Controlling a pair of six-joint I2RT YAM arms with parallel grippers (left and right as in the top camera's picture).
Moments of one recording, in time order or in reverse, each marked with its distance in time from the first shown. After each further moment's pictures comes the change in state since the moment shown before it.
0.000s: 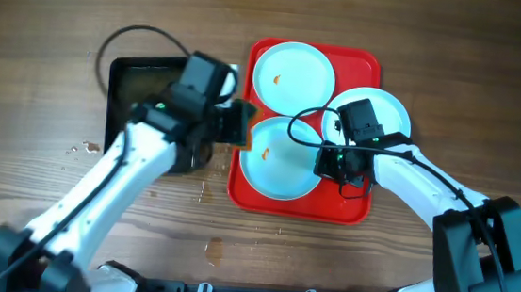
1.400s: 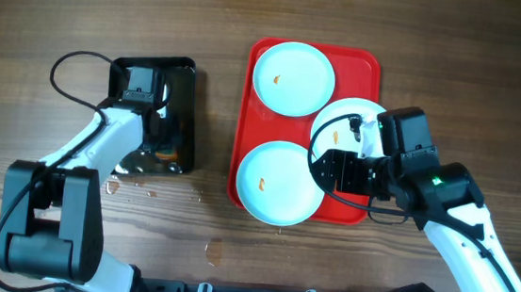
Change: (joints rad) left arm 0.369 0.224 -0.214 0.147 -0.225 0.201; right arm -0.010 -0.510 0.077 -0.352 -0.161 -0.173
